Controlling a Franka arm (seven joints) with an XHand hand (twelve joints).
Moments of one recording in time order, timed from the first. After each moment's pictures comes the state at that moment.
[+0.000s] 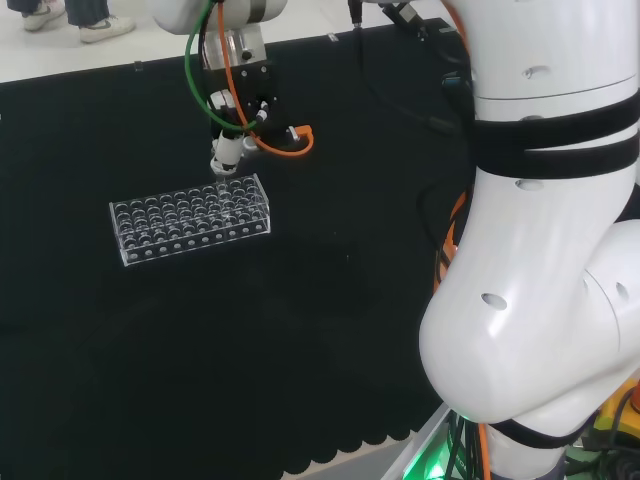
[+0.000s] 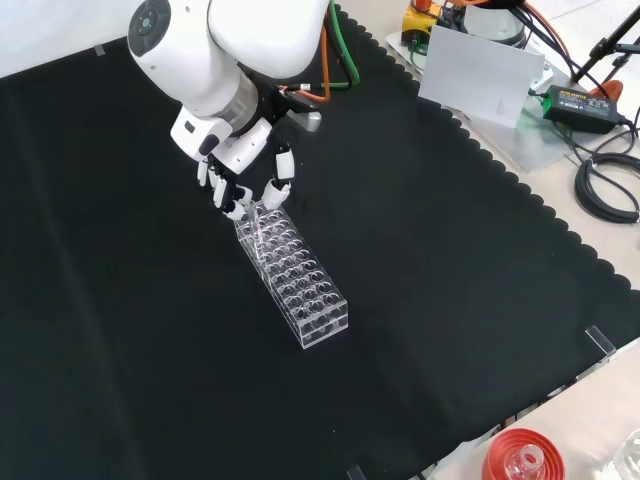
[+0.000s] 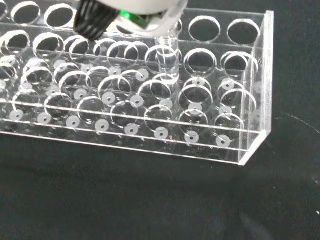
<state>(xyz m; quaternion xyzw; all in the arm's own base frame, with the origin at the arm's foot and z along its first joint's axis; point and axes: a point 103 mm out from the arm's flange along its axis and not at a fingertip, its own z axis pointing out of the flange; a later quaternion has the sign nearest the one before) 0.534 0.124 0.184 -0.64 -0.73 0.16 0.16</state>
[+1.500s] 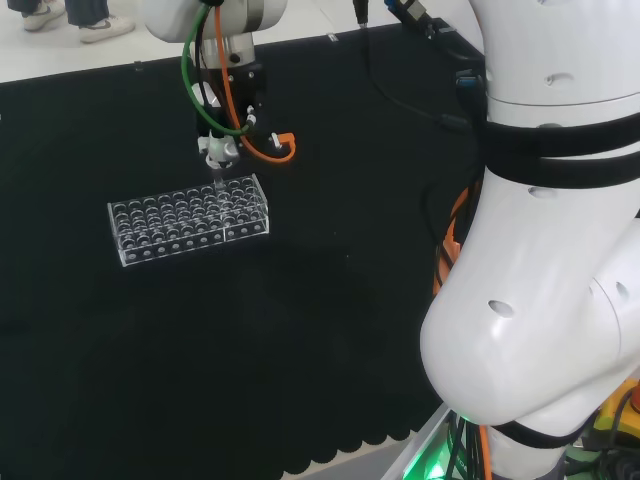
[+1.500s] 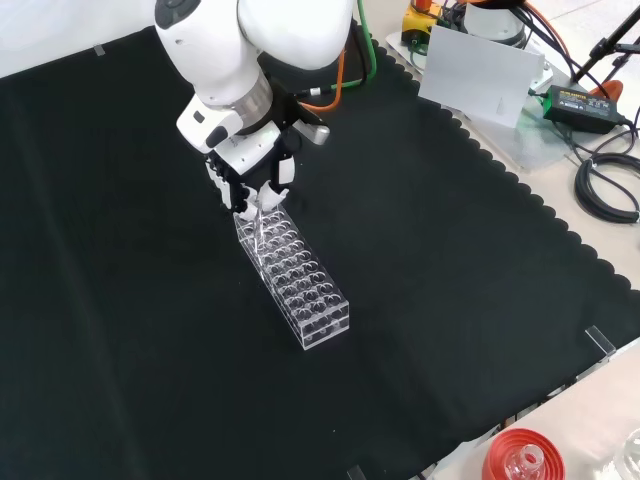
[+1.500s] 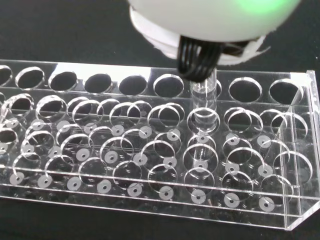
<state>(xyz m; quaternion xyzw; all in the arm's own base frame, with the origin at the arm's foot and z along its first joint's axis) 0.541 0.151 0.191 -0.66 -0.74 0.09 0.11</state>
